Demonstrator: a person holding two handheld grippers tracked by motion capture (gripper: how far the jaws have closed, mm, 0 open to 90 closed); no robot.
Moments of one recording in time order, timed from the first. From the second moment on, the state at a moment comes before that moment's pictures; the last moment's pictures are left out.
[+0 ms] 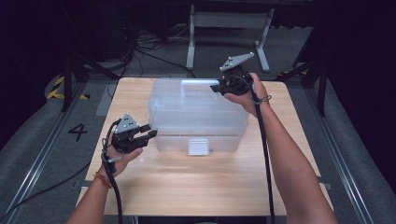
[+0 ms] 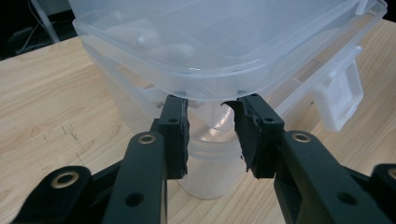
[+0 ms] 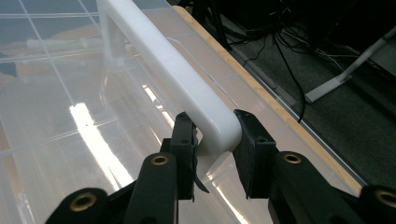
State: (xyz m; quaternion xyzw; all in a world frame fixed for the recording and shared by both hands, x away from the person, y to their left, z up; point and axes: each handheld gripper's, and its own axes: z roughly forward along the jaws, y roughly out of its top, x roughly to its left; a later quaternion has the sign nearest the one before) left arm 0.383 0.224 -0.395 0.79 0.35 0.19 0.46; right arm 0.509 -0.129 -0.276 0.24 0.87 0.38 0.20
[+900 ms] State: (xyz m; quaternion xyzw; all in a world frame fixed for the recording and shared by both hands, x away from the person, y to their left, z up) left arm 0.387 0.226 -0.396 0.79 0.34 0.20 0.46; right arm 0.456 -0.187 -0.273 0.24 0.84 0.41 0.27
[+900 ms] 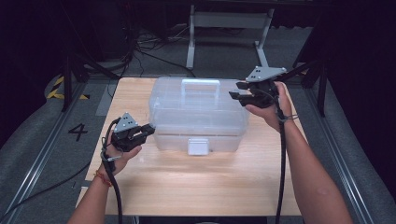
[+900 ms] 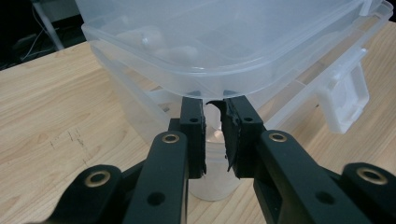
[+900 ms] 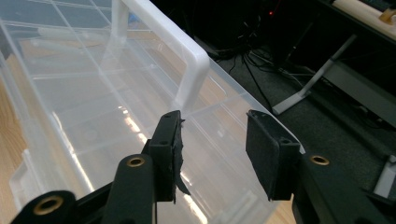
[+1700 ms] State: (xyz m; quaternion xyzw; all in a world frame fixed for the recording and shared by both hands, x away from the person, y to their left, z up) left arm 0.388 0.225 -0.396 0.80 0.34 0.20 0.46; right arm 0.399 -0.243 -0.312 0.24 0.82 0.45 0.26
